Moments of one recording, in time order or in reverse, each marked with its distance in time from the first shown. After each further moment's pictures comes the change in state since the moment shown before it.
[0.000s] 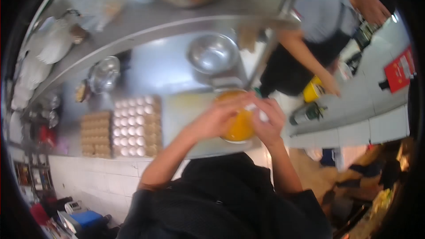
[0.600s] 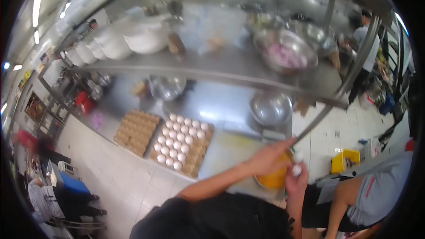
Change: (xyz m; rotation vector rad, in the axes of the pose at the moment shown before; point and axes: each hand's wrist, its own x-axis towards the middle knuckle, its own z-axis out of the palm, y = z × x) left_hand 0.003 -0.015 0.010 0.201 0.236 -0.175; right_hand -0.044 0.062 0.010 1.568 0.188 1.240
